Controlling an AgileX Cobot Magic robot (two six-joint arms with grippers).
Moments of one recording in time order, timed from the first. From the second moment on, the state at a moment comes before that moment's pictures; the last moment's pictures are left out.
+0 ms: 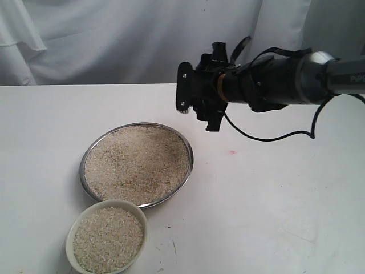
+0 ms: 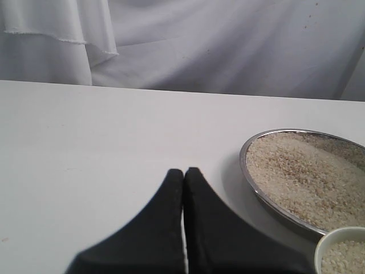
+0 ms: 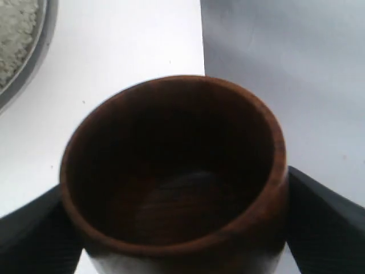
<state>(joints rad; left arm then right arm) 0.01 0.01 0.00 -0.04 0.29 0.01 0.61 2.06 -1.39 -1.74 0.07 0.48</state>
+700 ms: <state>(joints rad) 0.01 0.01 0.00 -0.04 0.29 0.01 0.84 2.15 -1.43 -1.74 0.18 -0.13</state>
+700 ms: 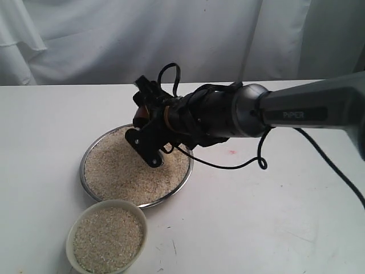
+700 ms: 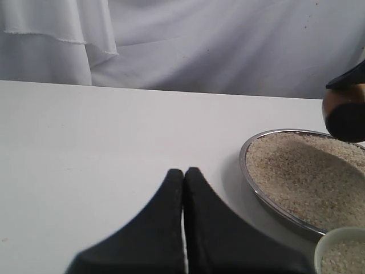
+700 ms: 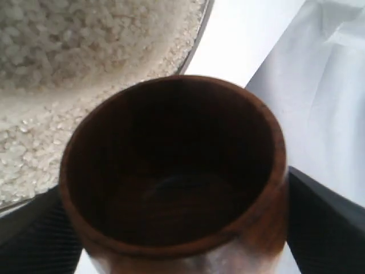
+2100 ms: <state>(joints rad) 0.01 0.01 0.00 -0.04 0.29 0.01 0.94 2.29 -1.51 -1.57 0.32 -0.34</state>
